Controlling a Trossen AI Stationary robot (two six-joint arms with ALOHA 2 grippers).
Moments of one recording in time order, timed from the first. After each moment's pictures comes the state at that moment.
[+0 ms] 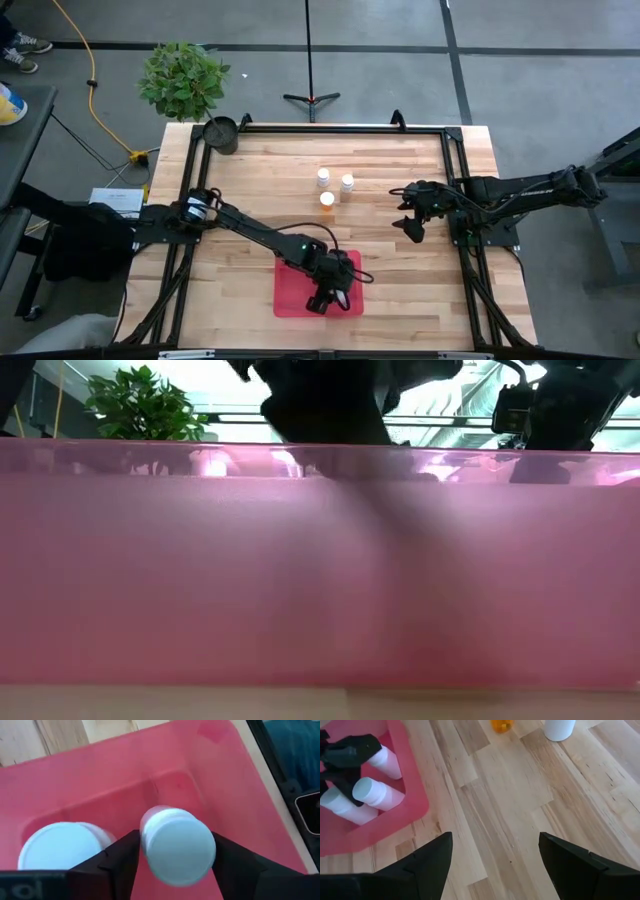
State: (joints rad) left arm -0.33 2.12 1.61 -0.47 0.16 -0.03; right arm 0.03 0.84 0.57 -0.56 0.03 0.52
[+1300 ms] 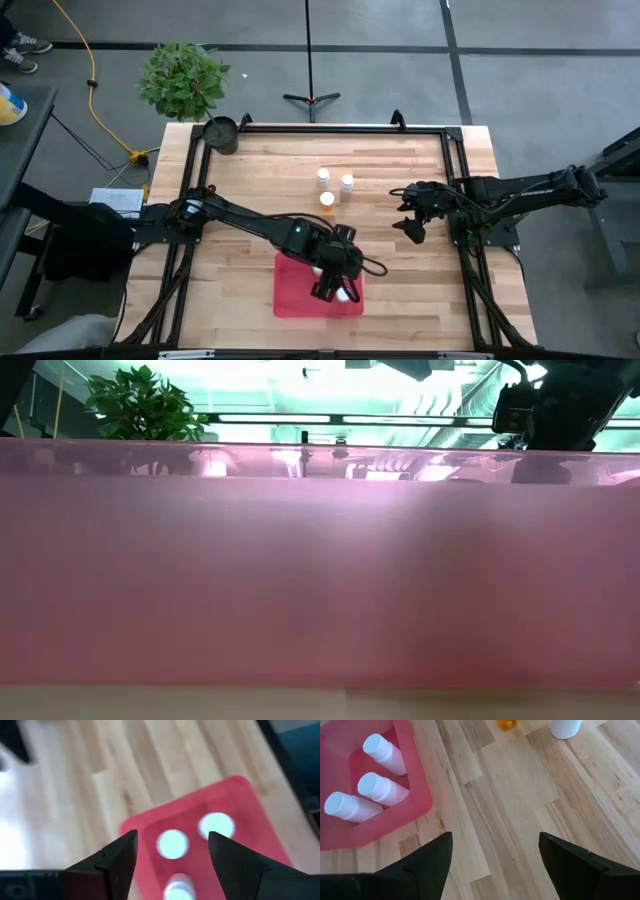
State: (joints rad) left arm -0.33 2.12 2.12 -1.01 -0.14 0.08; right arm 0.03 0.84 0.57 -0.56 0.01 0.51
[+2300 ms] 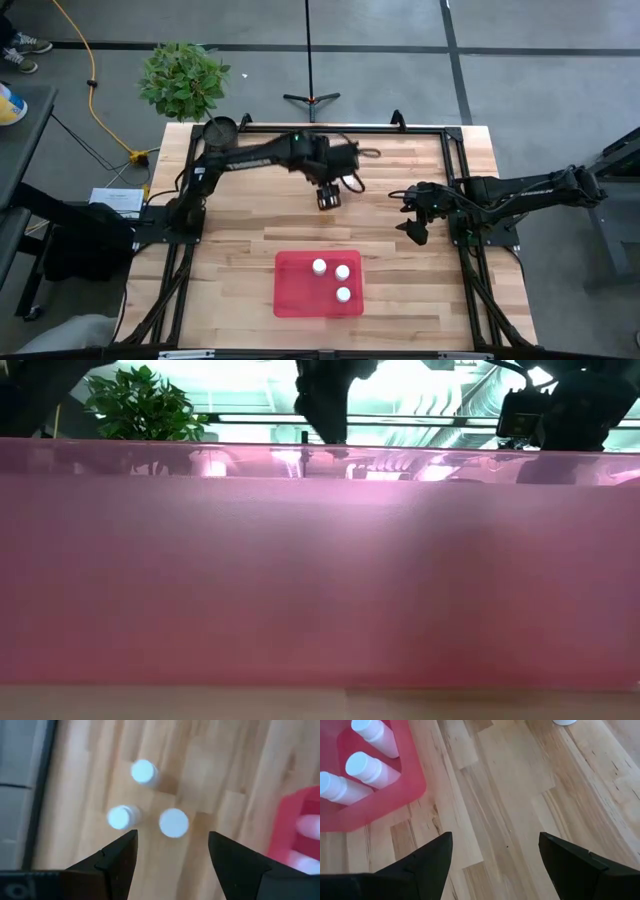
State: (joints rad) left arm 0.10 2.11 2.33 -1.43 -0.18 -0.09; right arm 0.03 0.84 0.57 -0.62 0.00 0.47
